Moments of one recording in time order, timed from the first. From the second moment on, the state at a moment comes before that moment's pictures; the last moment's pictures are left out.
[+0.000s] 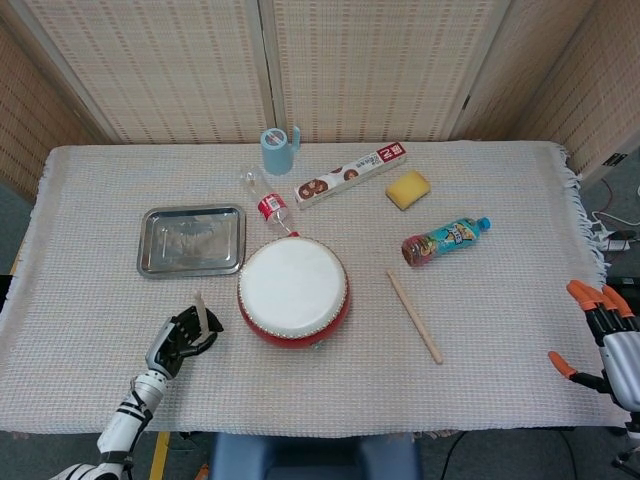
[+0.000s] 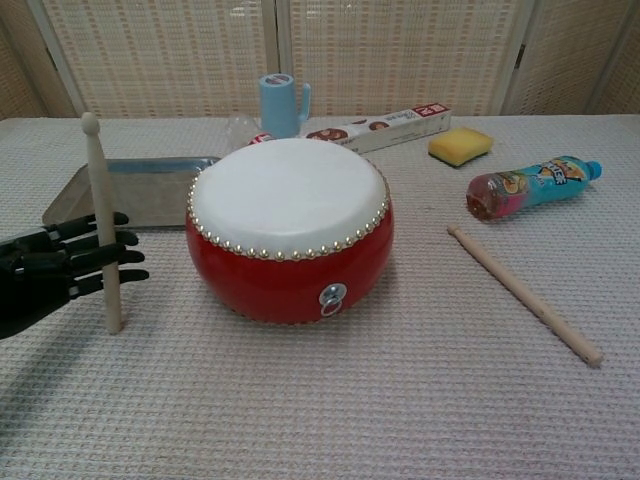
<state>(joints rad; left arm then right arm) -0.36 -1.53 -0.14 -1.53 1.32 0.98 -1.30 0.04 -1.03 0.01 -1.53 -1.63 1.58 0.33</state>
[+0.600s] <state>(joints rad) -0.36 -1.52 -0.16 -1.51 1.32 0.90 -1.48 0.05 -1.03 0.02 -1.54 -1.62 1.57 0.31</state>
